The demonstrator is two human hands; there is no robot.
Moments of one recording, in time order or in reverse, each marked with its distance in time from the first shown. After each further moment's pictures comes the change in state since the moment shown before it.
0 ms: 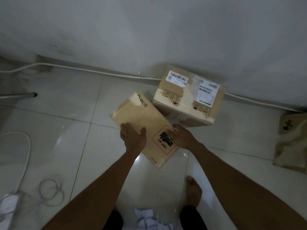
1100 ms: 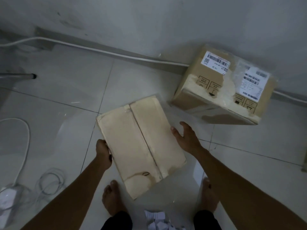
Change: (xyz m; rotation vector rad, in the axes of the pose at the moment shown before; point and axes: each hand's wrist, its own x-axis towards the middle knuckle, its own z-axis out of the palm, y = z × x) left_hand 0.088 -0.169 -0.057 -0.864 0.004 -0.611; right_hand 0.065 0.014 0.105 0.089 0.112 0.012
